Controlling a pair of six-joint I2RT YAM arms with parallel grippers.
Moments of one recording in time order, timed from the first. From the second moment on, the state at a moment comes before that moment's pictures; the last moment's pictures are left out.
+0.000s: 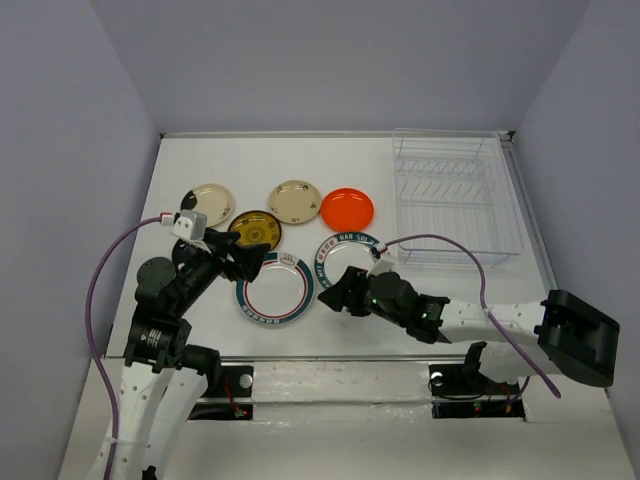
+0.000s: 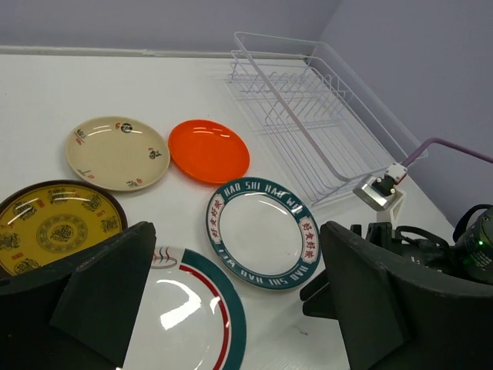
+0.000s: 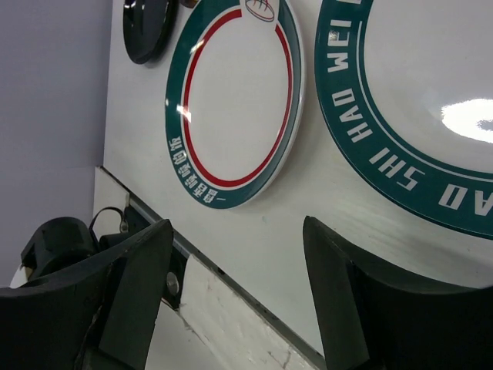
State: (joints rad) left arm -0.23 0.42 0.62 -0.23 0.37 -0.39; right arm 1.09 1.25 0.46 0.37 0.22 1.08
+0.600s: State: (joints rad) left arm -0.22 0.42 0.62 -0.23 0.39 -0.39; right arm 1.11 1.52 0.46 0.57 0.23 1.20
